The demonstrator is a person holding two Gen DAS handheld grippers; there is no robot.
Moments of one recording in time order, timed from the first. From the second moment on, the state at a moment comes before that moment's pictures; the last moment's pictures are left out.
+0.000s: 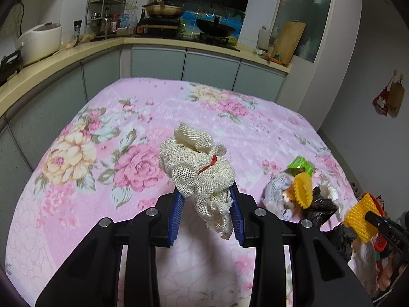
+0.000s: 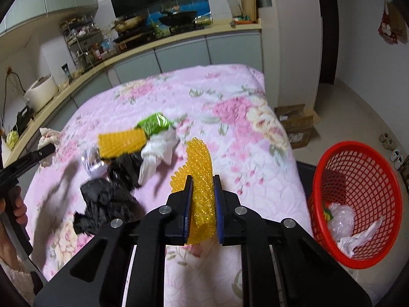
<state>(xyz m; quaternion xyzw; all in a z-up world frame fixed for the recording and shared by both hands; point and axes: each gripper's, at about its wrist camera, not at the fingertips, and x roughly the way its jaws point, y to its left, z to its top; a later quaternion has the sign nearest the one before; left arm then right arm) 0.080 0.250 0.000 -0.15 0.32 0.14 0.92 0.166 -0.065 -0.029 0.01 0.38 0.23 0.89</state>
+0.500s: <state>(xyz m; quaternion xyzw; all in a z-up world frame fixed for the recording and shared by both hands) 0.105 0.220 0.038 -0.11 0.29 0.11 0.94 0.175 -0.086 0.014 0.03 0.32 0.22 0.92</state>
